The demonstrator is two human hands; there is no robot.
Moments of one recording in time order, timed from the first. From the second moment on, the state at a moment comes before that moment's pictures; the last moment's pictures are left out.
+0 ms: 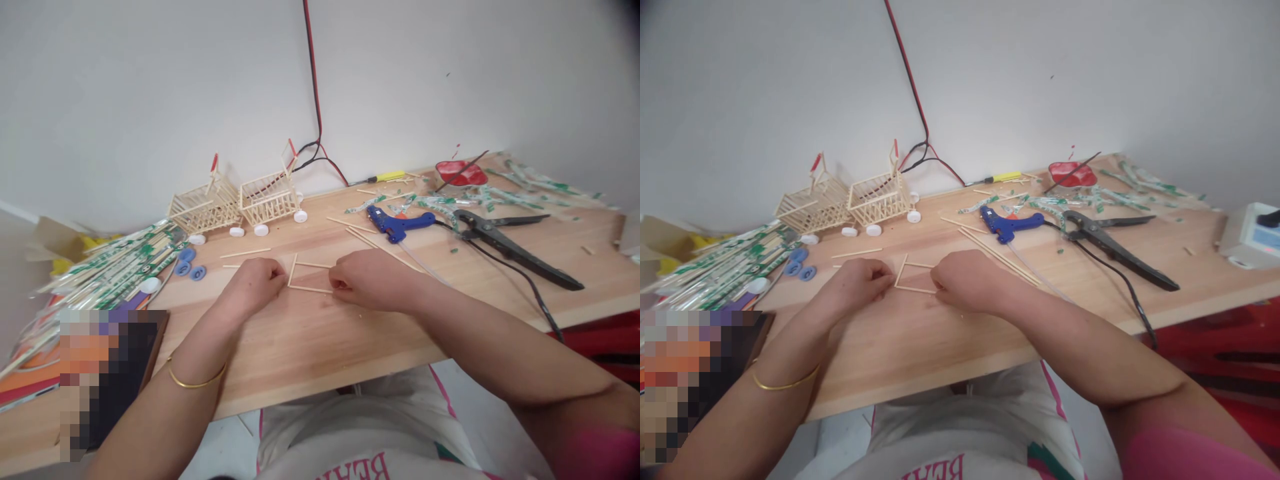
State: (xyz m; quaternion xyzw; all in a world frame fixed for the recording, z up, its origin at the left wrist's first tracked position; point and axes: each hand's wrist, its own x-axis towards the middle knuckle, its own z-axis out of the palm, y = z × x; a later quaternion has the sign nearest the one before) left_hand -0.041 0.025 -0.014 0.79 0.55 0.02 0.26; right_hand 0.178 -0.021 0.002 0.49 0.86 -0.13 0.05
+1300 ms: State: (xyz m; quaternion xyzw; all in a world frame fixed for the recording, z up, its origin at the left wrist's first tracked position) left_hand -0.046 0.023 -0.012 0.80 0.53 -0.01 0.27; right_hand 0.172 -0.021 0.004 0.50 0.85 -0.12 0.08
